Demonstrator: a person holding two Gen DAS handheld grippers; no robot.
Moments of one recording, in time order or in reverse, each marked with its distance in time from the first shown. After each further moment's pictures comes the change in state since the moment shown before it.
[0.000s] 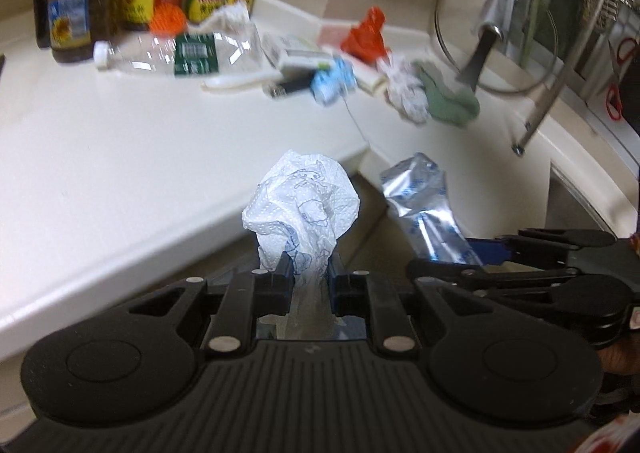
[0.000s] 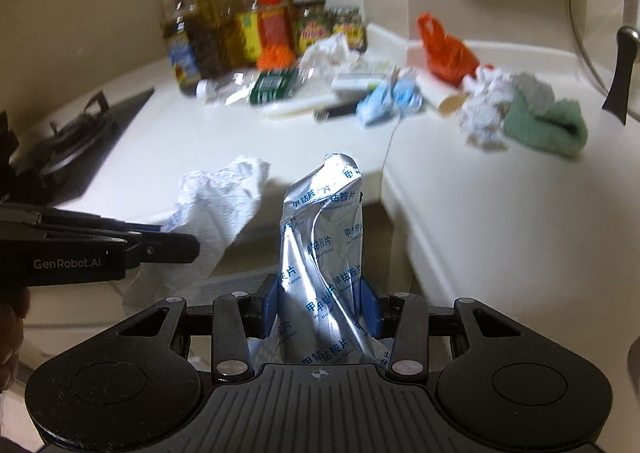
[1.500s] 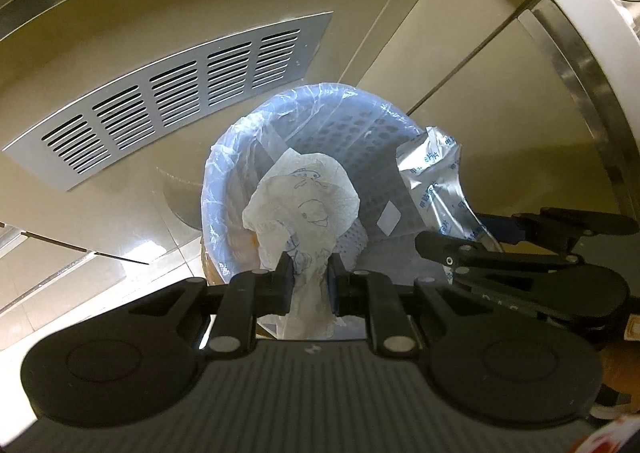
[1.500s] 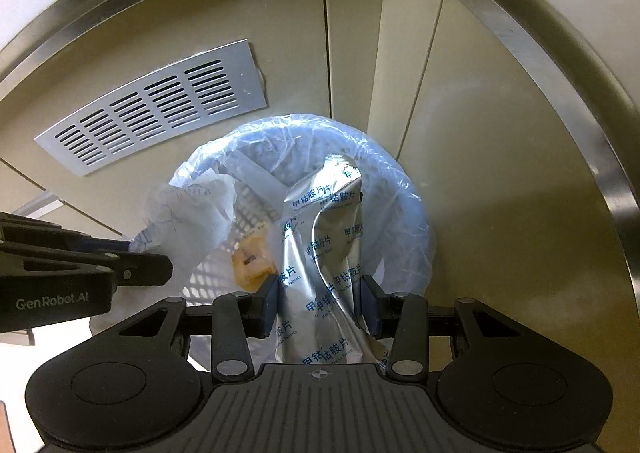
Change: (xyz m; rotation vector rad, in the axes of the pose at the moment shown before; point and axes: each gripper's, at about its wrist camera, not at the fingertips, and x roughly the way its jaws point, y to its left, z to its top) left arm 0.152 0.036 -0.089 -0.164 0.406 0.079; right arm 0.146 -0.031 -0.085 0.041 0.387 -0.105
